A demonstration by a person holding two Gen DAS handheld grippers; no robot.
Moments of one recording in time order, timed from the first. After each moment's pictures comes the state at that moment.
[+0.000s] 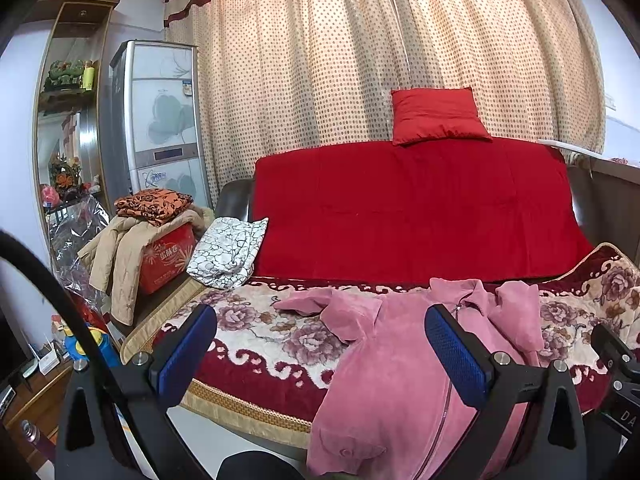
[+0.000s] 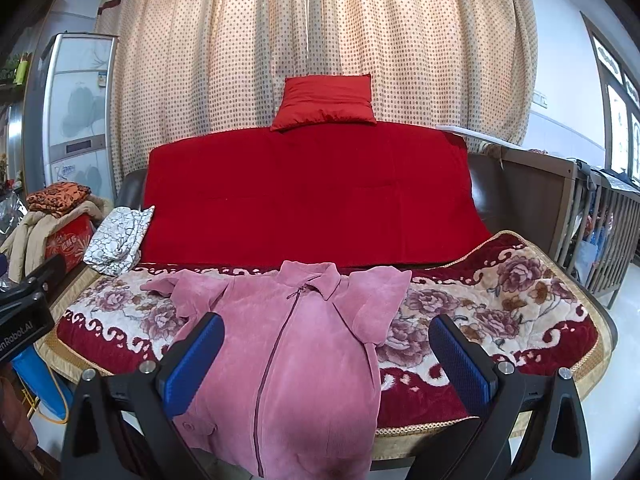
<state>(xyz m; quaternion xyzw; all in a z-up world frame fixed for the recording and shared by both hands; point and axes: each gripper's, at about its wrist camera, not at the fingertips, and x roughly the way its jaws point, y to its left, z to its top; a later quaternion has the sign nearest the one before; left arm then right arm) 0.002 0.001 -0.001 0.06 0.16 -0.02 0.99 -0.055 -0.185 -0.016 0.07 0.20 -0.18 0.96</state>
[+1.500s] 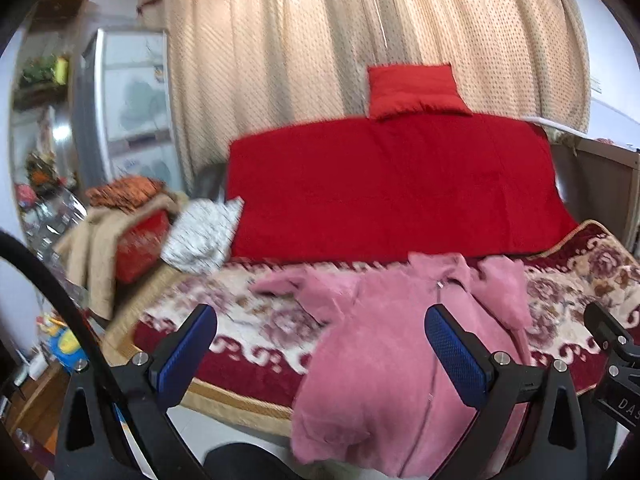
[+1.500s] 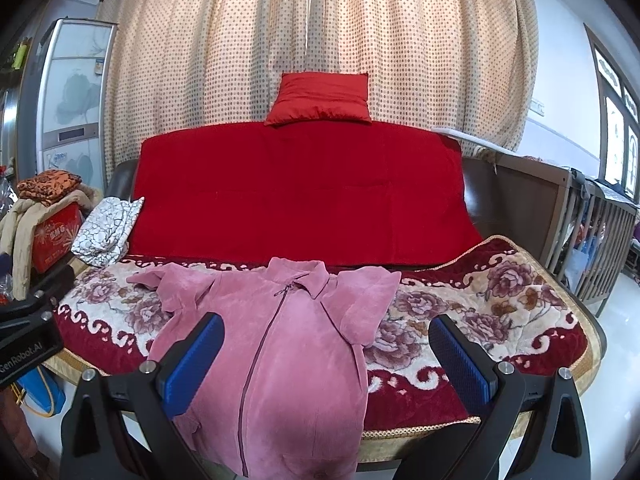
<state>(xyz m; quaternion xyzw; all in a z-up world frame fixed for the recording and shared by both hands) 0.026 -0.020 -0.023 0.08 0.21 -0.07 0.97 -0.044 -0.188 -0.021 0.05 0.21 -0.20 0.96</state>
